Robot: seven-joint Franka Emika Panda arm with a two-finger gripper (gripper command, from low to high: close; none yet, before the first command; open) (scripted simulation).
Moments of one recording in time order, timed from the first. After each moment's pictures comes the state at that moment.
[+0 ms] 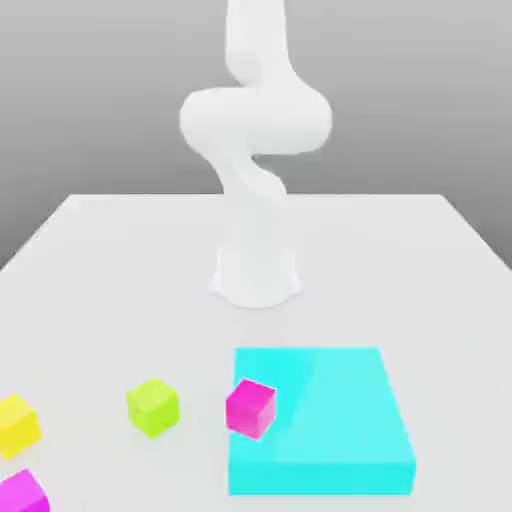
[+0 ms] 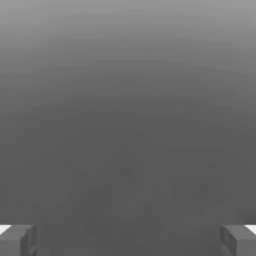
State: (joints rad) arm 0.00 -0.71 -0.05 -2.31 0.03 2.33 0.78
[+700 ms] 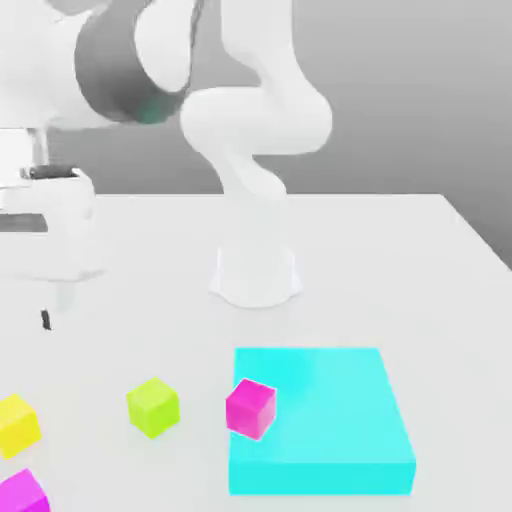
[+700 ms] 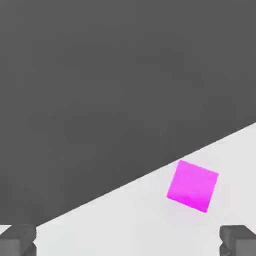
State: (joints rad) arm -0.12 0.06 -0.38 -2.35 0.30 2.55 0.57
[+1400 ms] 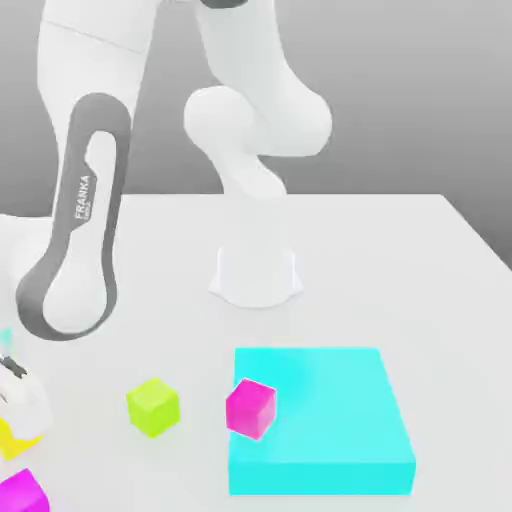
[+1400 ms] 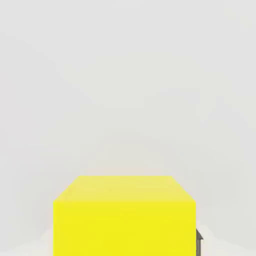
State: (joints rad) arm -0.30 0.47 -0.35 -2.34 0.42 2.76 0.48
